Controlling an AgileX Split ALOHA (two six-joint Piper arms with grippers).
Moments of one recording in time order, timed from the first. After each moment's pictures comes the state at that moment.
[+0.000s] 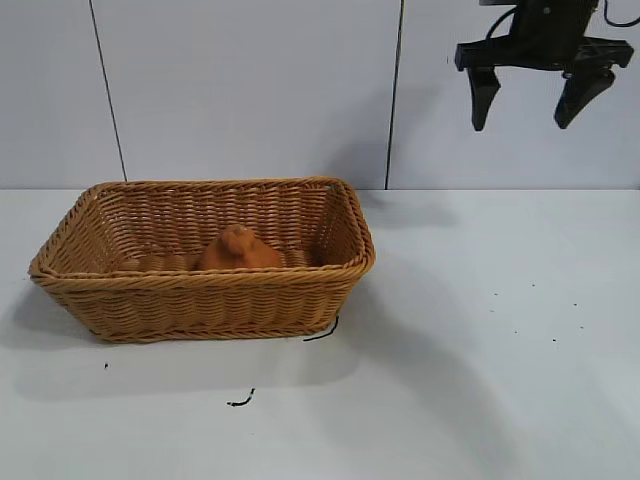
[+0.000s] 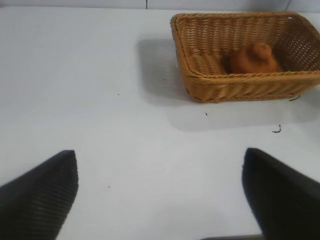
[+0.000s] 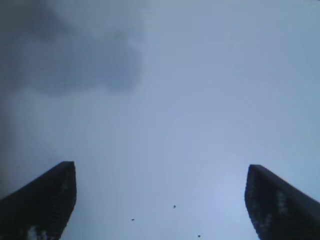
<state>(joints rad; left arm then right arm) -0.03 0.00 -0.50 -0.05 1.07 0.00 0.07 2.25 -2.16 -0.07 1.21 0.16</state>
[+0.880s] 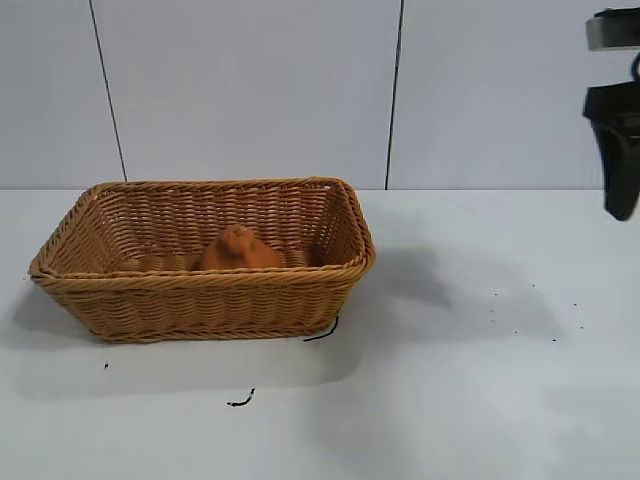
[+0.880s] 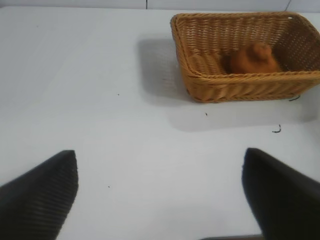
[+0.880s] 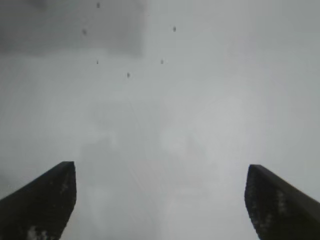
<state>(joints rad) -0.03 0.00 -0.50 -0.05 1.07 0.00 0.06 1.54 -1.16 -0.04 1.21 0.09</state>
